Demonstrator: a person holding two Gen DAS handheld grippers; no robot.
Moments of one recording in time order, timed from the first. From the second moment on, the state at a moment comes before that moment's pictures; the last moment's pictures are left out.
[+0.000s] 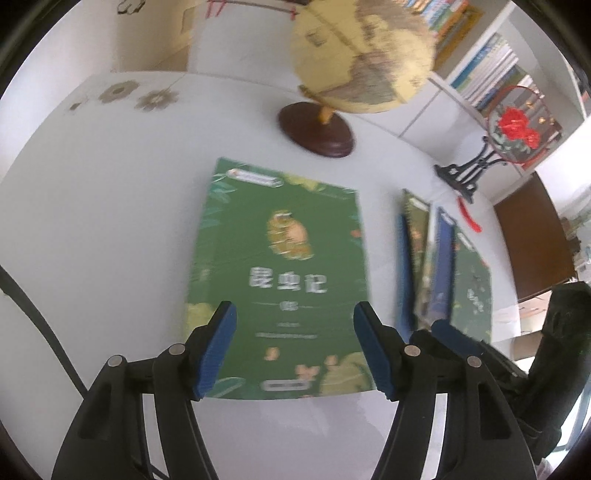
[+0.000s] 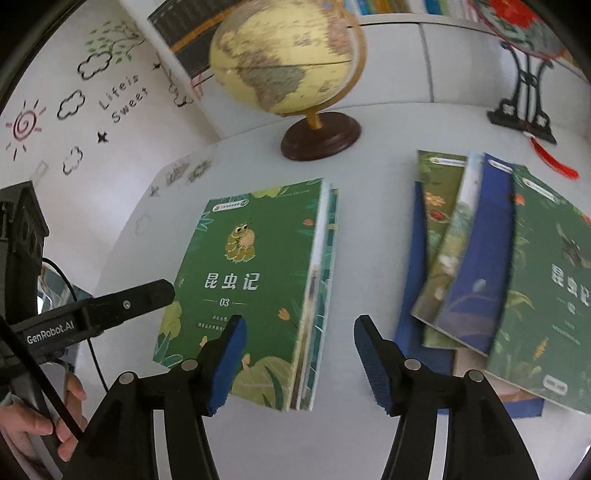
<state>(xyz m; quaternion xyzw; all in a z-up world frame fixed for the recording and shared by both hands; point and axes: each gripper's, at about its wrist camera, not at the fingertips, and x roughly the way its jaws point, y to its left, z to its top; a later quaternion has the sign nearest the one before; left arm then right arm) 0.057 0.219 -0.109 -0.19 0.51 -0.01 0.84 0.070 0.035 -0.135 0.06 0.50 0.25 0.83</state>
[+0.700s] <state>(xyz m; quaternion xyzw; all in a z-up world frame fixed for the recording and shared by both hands) 0.085 0.006 -0.115 -0.11 0.58 -0.12 0.80 0.062 -0.191 -0.112 0.17 0.51 0.12 0.83</state>
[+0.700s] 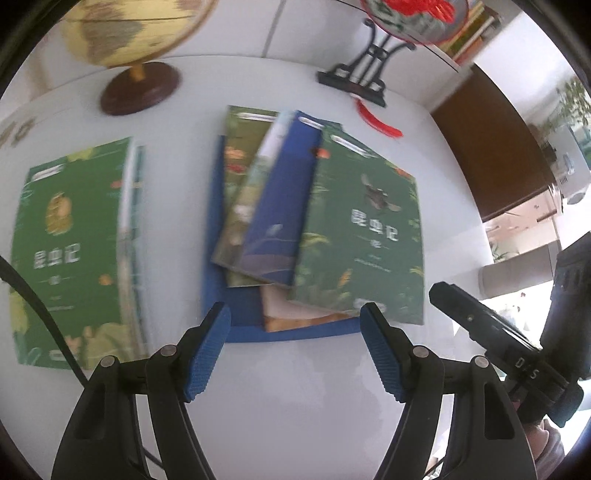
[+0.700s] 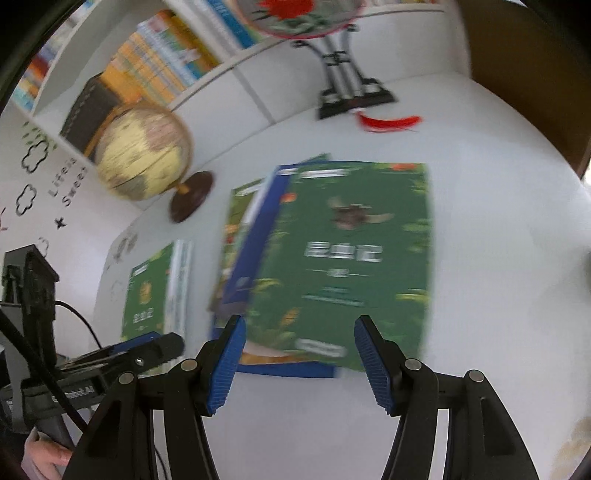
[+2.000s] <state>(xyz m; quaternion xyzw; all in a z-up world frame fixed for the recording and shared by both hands) 0.118 -0.052 -0.132 0.00 0.50 -0.07 0.86 0.091 -0.246 -0.162 0.14 0.48 0.21 0.84</state>
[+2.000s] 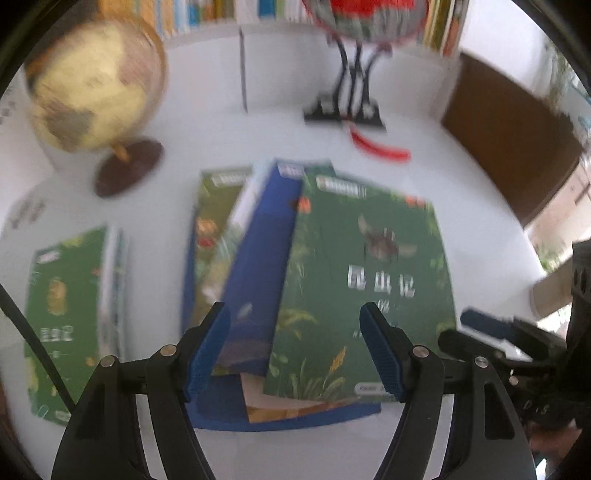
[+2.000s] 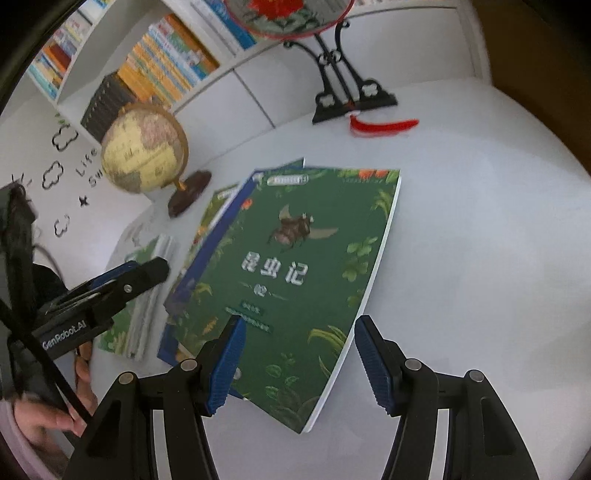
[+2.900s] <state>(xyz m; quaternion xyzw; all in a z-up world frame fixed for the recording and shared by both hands) 0.112 -0.076 -0.166 0.02 0.56 -0.11 0.82 0.111 -0.237 -0.188 0.13 0.53 0.22 0.81</state>
